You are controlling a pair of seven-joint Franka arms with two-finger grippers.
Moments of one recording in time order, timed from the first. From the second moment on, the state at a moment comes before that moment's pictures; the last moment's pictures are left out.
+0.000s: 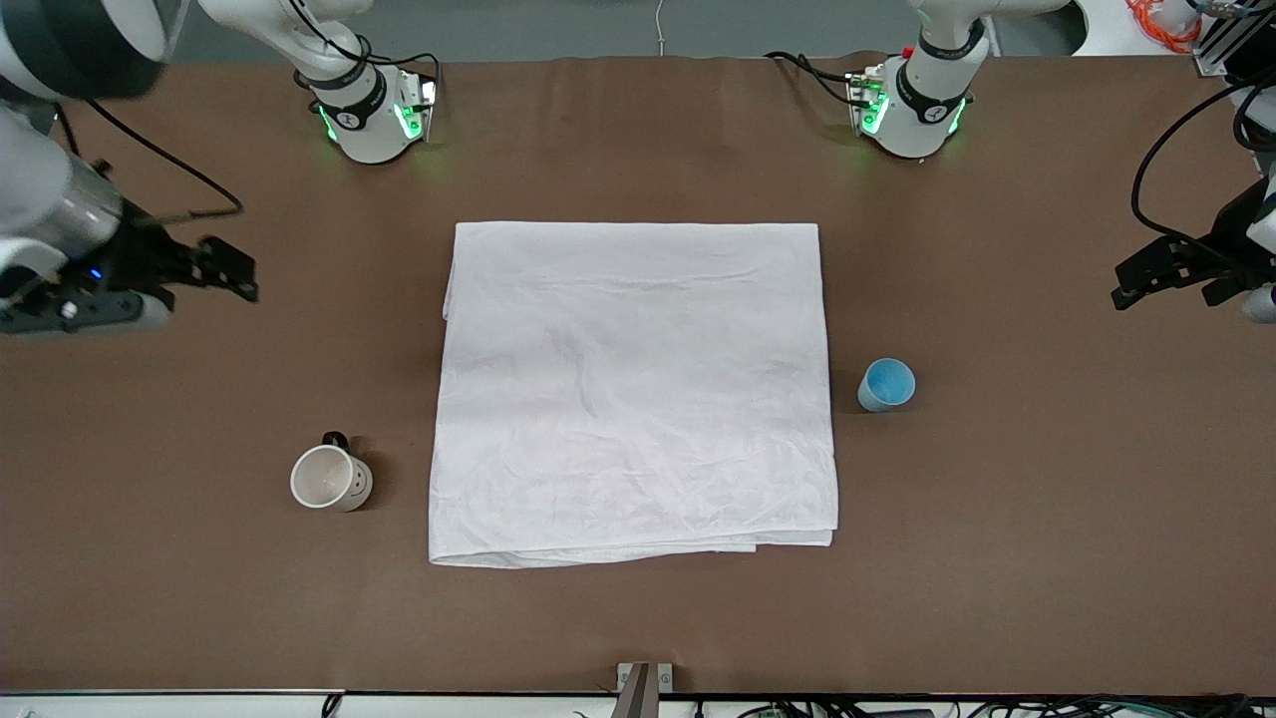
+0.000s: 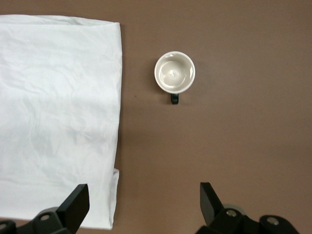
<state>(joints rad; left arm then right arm) -0.01 0.02 0.01 -1.61 0.01 1.68 -0.02 0.16 0.08 -0.04 -1.68 0.03 1.76 0.02</state>
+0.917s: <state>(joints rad) -0.10 0.19 0.00 -1.61 -0.01 1.70 -0.03 0.15 0.44 -0.05 -2.08 0.04 2.59 -0.02</state>
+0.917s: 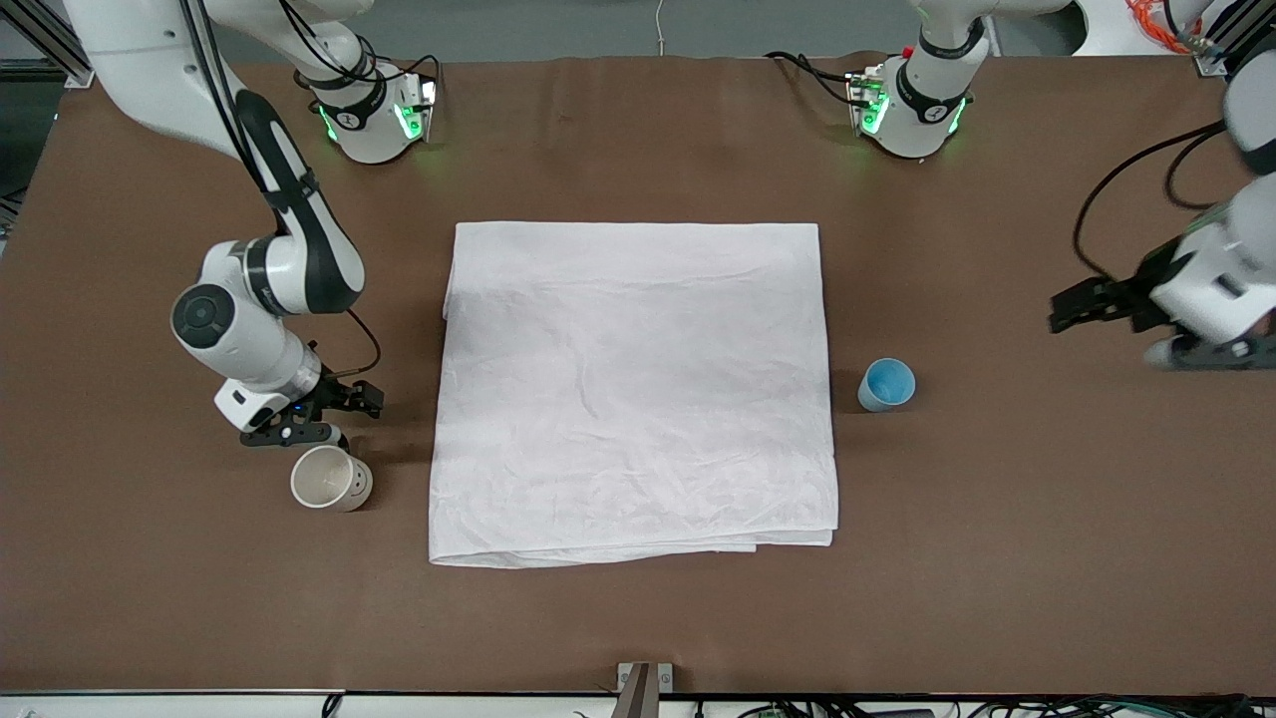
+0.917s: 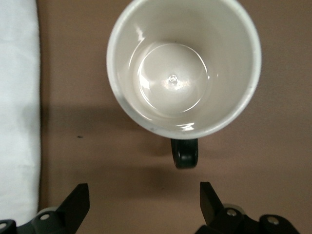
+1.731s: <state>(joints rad) -0.27 0.49 -0.06 -1.73 -0.01 2.05 -0.16 0.11 0.54 -0.05 -1.97 0.04 2.58 -0.05</state>
